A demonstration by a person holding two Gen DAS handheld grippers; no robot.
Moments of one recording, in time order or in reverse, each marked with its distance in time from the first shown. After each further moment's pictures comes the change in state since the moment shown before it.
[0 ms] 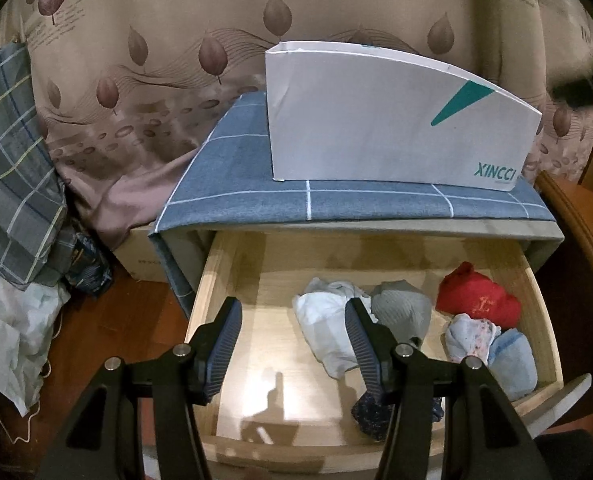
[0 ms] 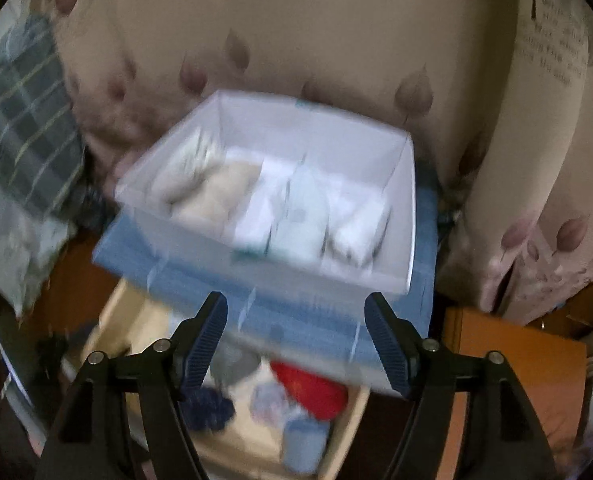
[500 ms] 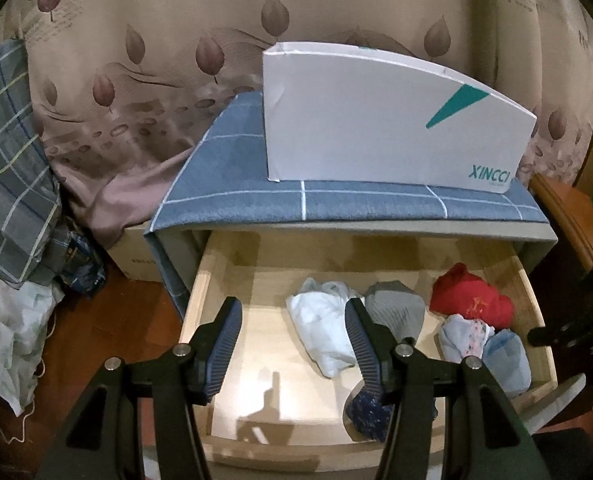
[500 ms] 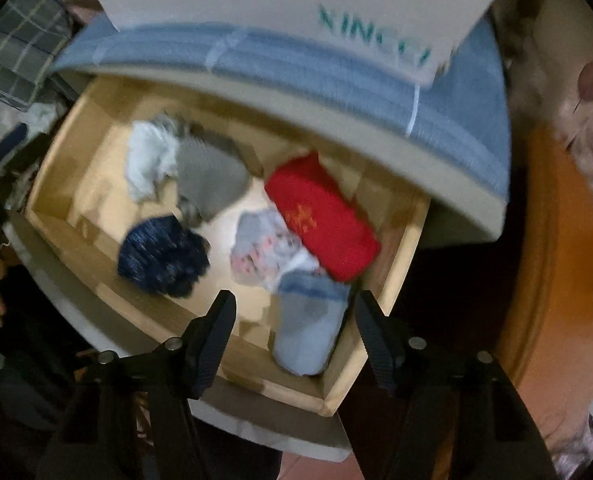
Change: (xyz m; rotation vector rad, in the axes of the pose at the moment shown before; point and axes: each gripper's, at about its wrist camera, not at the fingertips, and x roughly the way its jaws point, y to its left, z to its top) left arm 0.001 0.003 0.002 -0.004 0.009 -0.028; right arm 0.112 -0.008 -0.129 -0.033 0.449 0.044
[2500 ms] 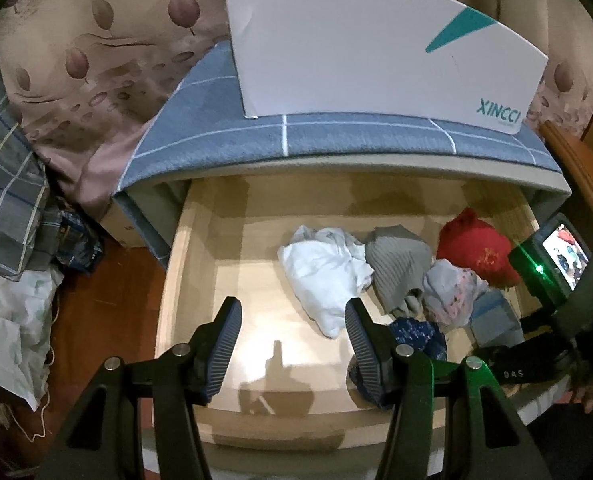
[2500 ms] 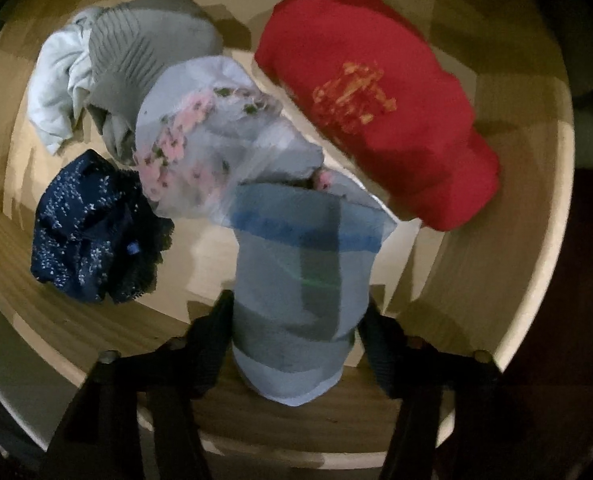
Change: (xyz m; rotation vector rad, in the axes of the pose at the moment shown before) left arm 0.030 -0.013 -0.008 0.060 0.203 0.004; right arm 0.123 0.053 -0.023 0.118 0.287 0.031
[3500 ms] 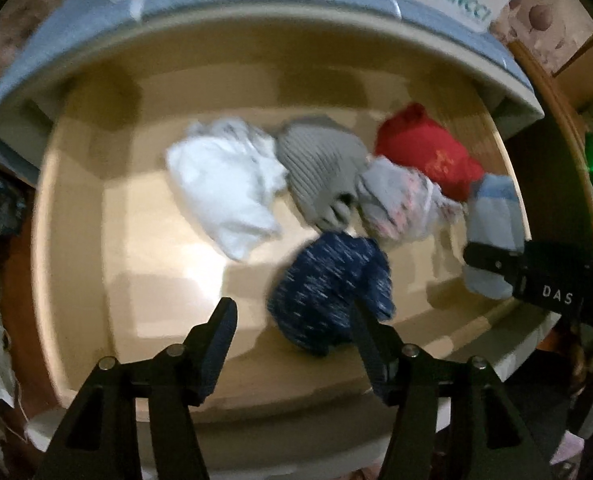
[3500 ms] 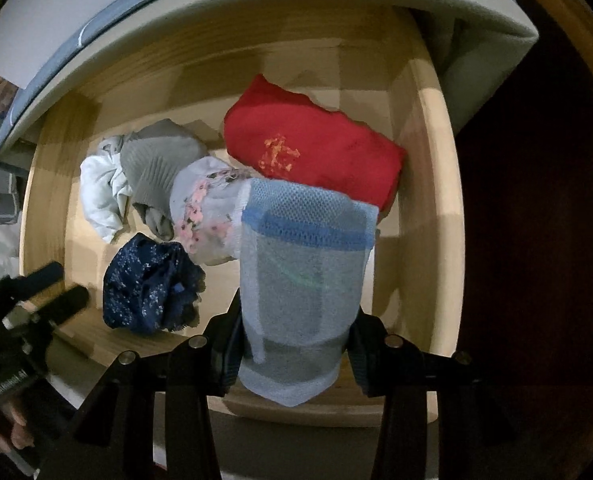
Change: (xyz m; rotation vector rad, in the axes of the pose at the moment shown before) left arm 0.055 -0.040 -0.011 0.059 0.379 -0.256; right arm -0.058 -0.080 -0.062 0.269 -0.283 0.191
